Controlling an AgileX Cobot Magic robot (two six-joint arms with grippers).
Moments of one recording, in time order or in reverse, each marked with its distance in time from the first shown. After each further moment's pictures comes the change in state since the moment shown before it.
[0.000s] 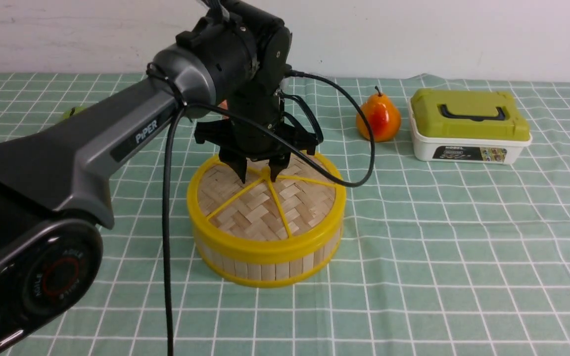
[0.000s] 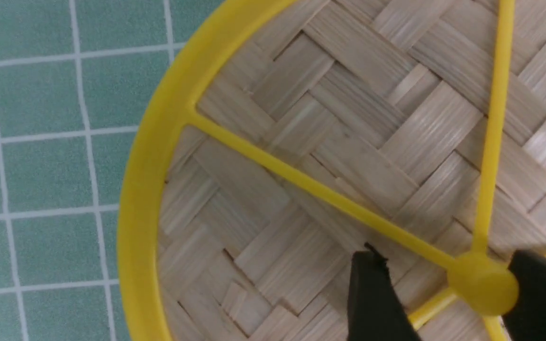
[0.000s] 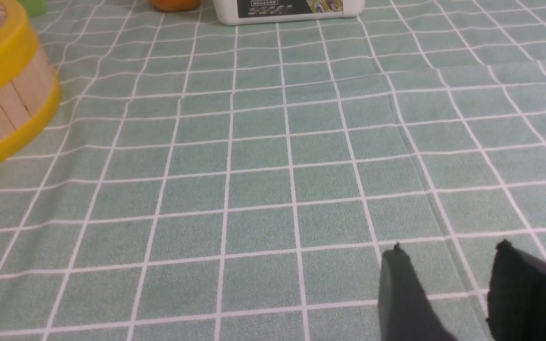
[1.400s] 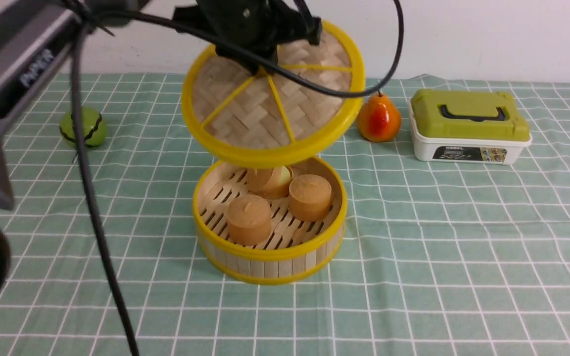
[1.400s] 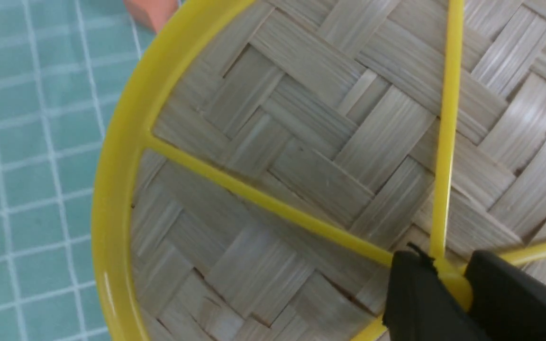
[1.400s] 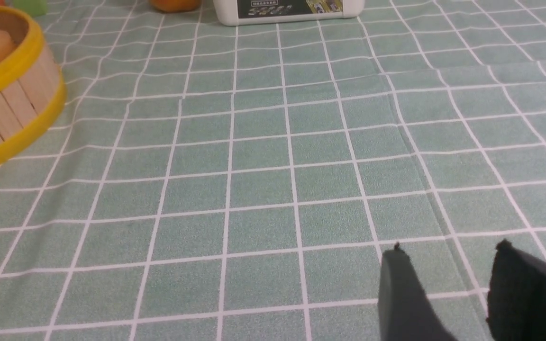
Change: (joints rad) right arm 0.000 0.000 0.000 0.000 0.000 0.000; left arm 0.010 -0.231 -0.171 -0.043 0.003 0.194
